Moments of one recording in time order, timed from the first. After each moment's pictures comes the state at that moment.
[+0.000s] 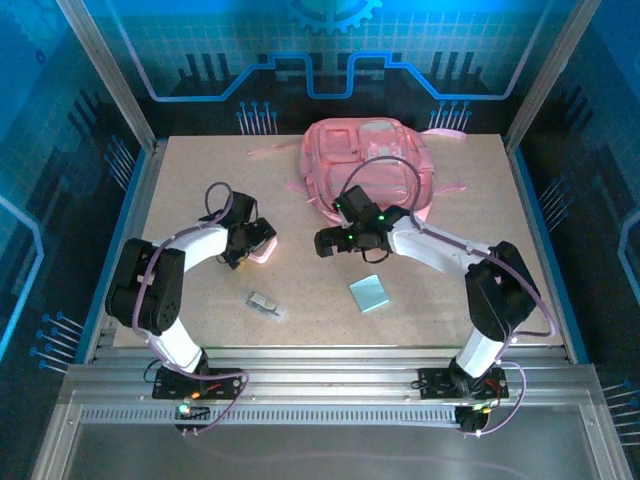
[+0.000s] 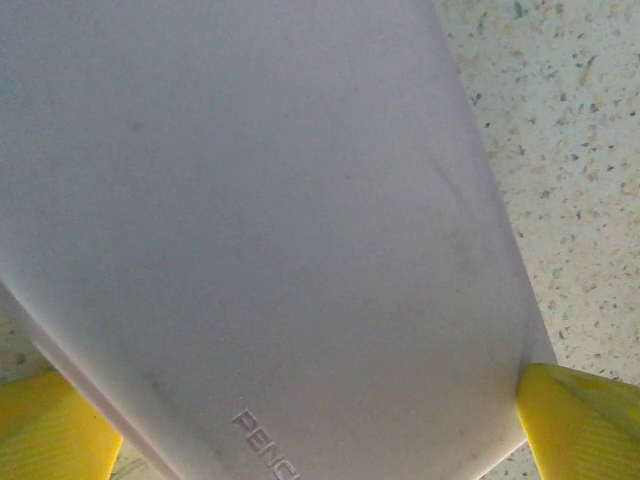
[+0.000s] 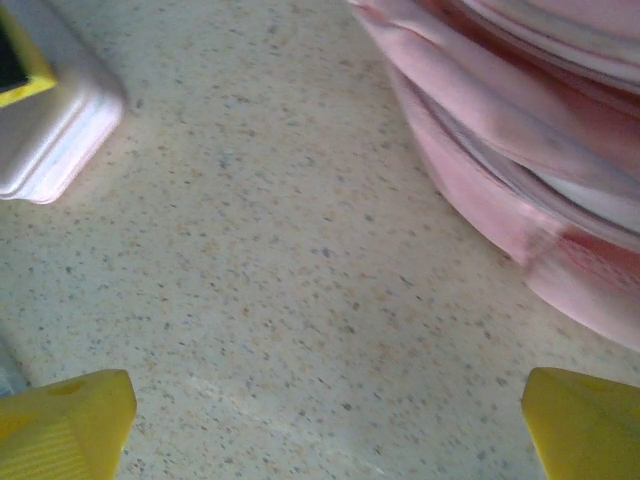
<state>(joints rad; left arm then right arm) -0.21 1.69 0.93 -0.38 0.02 -0.95 0.68 1.71 1.26 -0.57 -0.03 0.39</state>
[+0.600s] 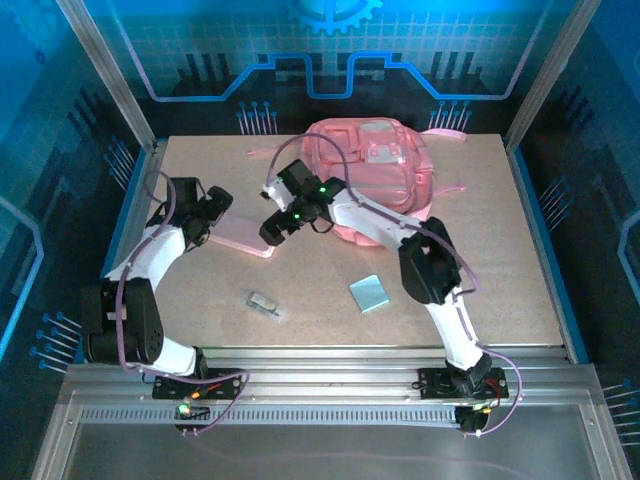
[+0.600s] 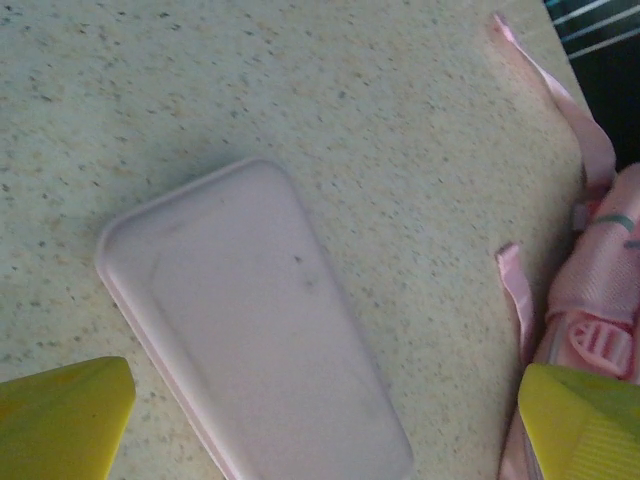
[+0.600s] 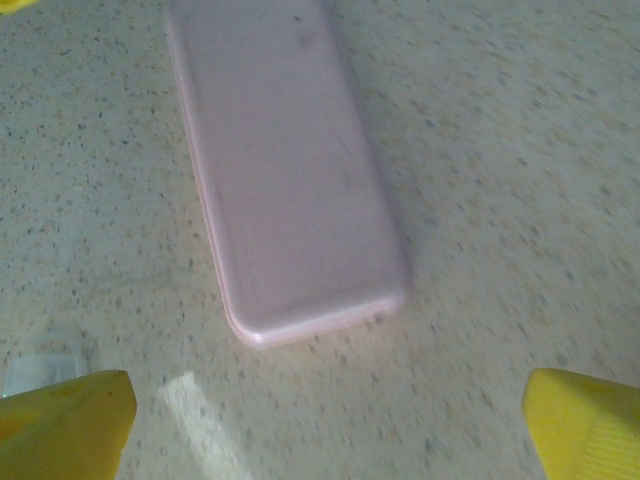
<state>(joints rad) 0.10 1.47 0.93 -0.30 0.08 -0.90 0.77 2.23 1.97 -0.69 -0.22 -0.05</state>
